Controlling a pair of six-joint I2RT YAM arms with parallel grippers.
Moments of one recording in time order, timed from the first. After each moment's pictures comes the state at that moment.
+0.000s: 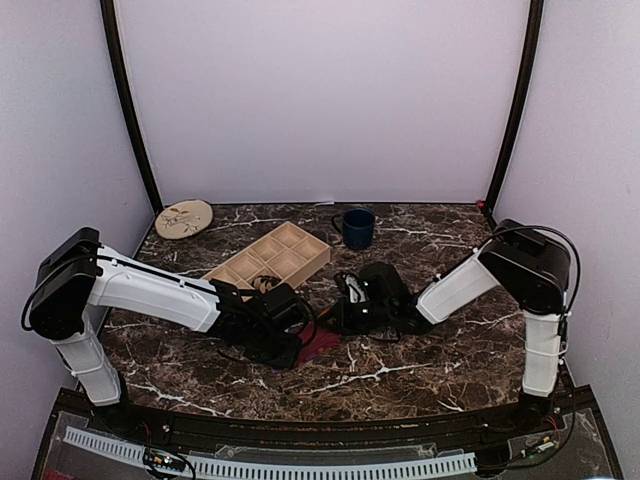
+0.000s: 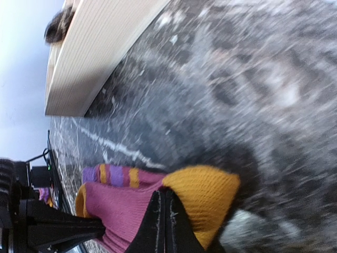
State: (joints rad) left arm -1.08 1.74 0.98 -0.45 -0.08 -0.79; right arm 0.88 2.01 0.90 0.50 -0.31 0.86
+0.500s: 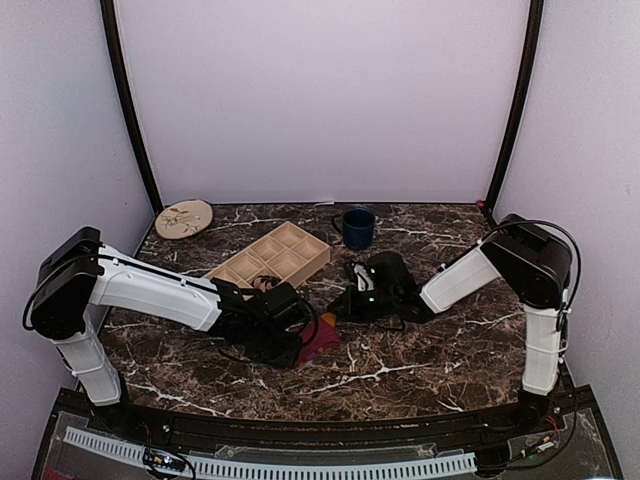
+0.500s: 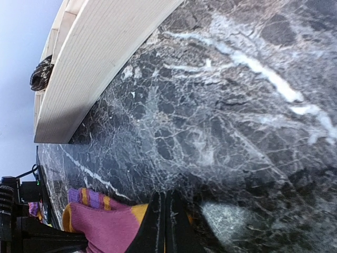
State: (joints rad) left arm -1.08 1.75 0.99 -0.46 -0.07 -0.80; right arm 0.79 2.02 0.93 0.46 -0.30 0.78
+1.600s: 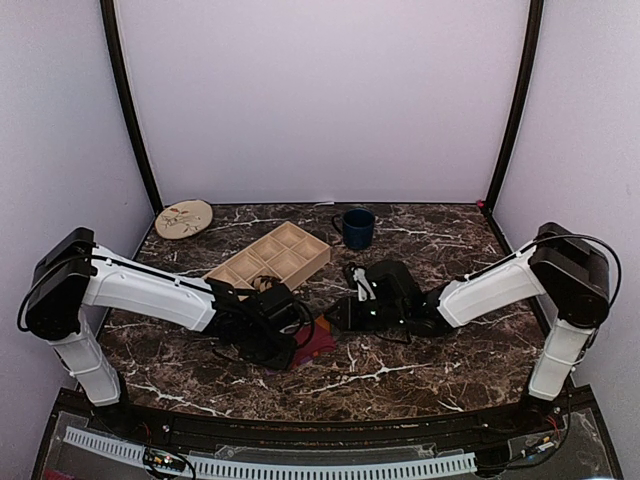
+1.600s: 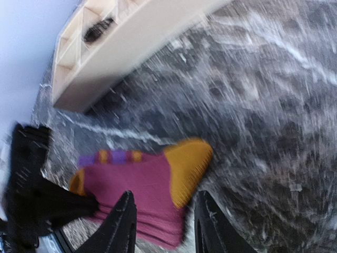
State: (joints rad) left arm -1.08 1.72 0.97 -0.49 -0.07 -0.74; right arm 0.96 1.78 0.79 0.36 -0.08 0.75
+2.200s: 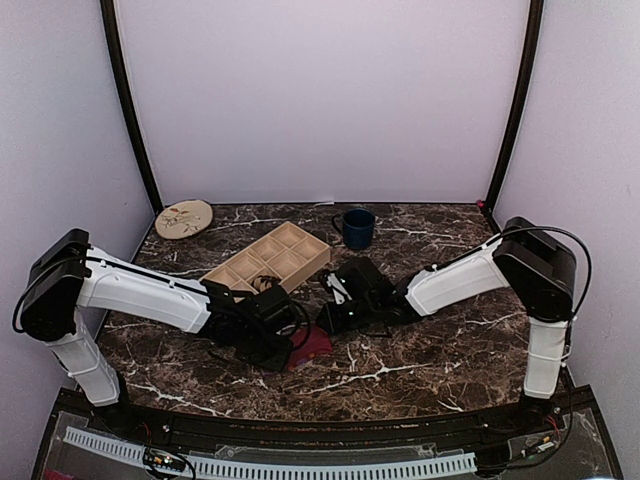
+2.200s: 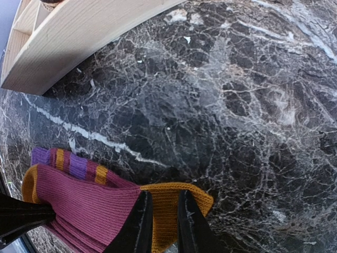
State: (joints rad) left arm -1.08 1.69 0.94 -0.49 -0.09 -0.74; right arm 0.97 1.96 1.06 0.10 -0.09 0.55
